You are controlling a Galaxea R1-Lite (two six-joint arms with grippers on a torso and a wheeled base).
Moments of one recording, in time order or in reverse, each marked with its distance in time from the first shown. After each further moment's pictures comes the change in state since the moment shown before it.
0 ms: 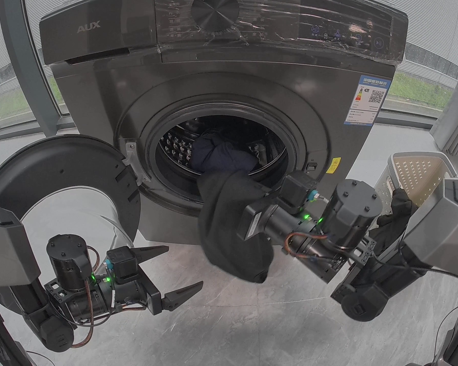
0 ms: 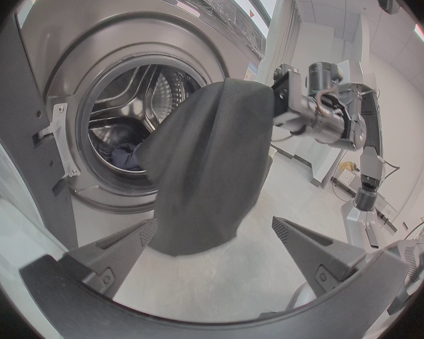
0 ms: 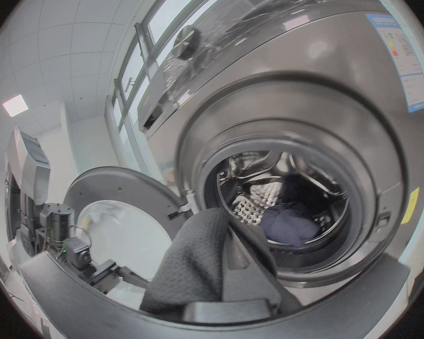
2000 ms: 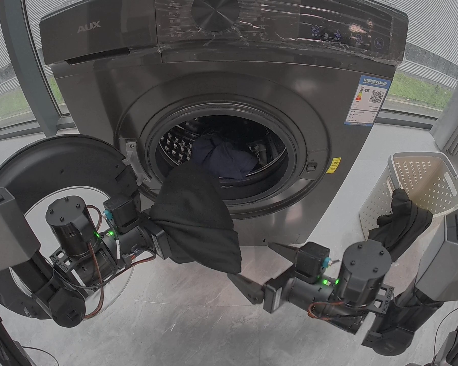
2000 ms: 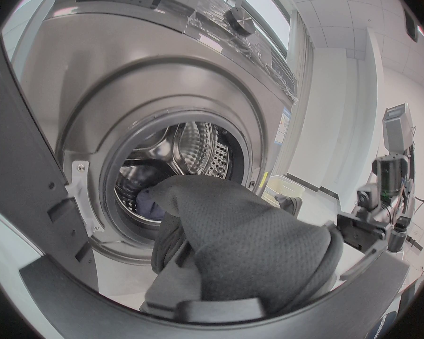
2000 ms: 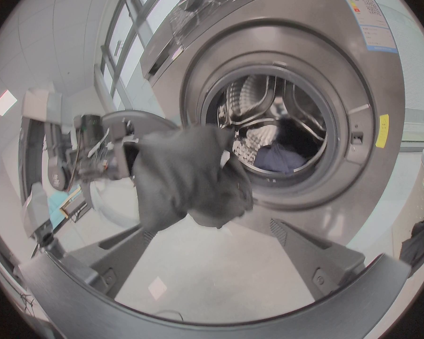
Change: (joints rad) left arm 0.006 -0.010 -0.258 0.000 0.138 -0.124; right arm 0.078 -0.054 0.377 -0.001 -0.064 0.049
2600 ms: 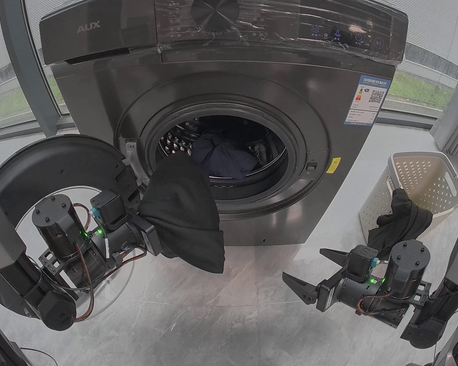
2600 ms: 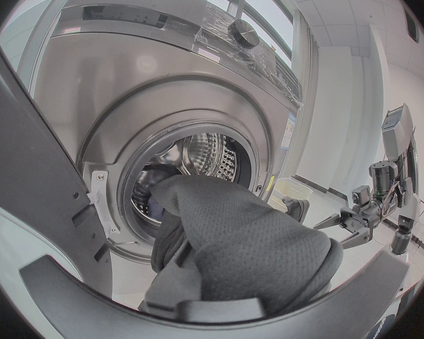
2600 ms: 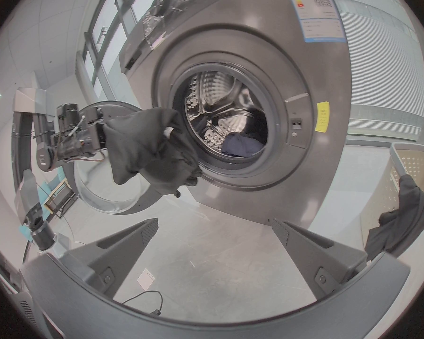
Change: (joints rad) left arm 0.001 -0.070 0.037 0.000 0.068 0.011; right arm -0.165 -0.109 0.276 -0.061 0.047 -0.023
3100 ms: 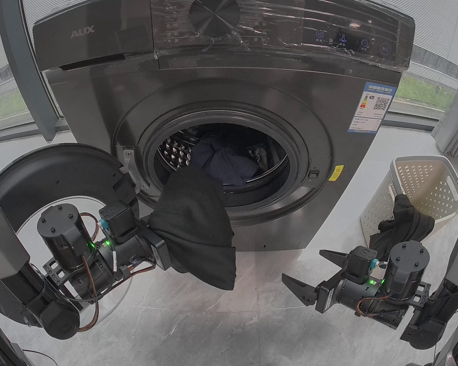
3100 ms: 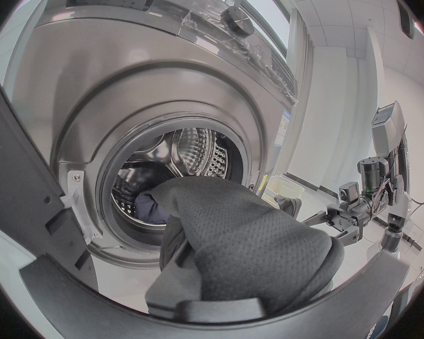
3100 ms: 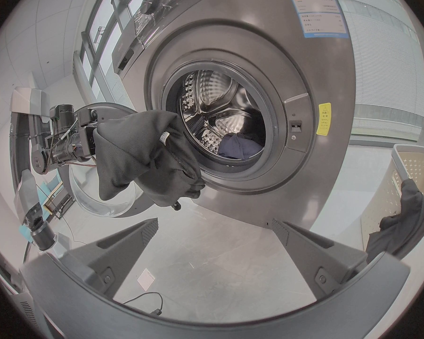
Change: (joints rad) left arm -0.061 0.001 0.032 0.000 0.001 -0.003; right arm 0.004 0.000 0.001 0.005 -0.008 0.005
